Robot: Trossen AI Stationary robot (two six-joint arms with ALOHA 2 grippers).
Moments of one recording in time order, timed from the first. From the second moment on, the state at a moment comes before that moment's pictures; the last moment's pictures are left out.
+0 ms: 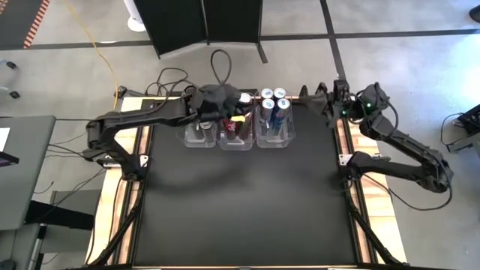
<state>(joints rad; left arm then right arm) 0.25 1.60 1.54 -0.26 -0.21 -0.21 -0.72 0.78 0.75 0.31 -0.58 0.58</state>
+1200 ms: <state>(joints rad) -0.01 0.91 1.15 -0.43 -0.23 -0.14 0.13 1.08 0.76 0.47 0.17 -0.03</state>
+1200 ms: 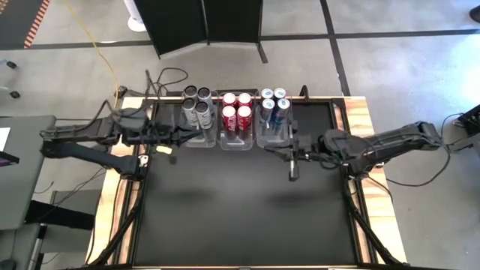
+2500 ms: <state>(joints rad) 0.04 0.60 0.48 -0.04 -0.16 0.07 -0.09 0.33 0.48 -0.06 0.05 -0.08</state>
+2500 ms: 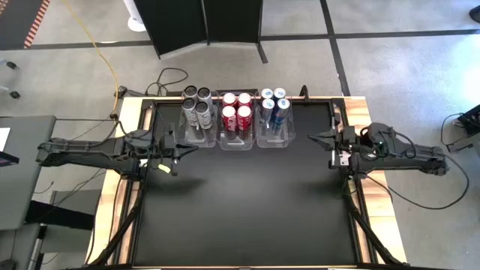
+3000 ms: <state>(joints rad) 0.00 0.58 0.17 0.36 -0.14 0.06 -0.09 0.11 0.16 0.13 0.09 0.01</state>
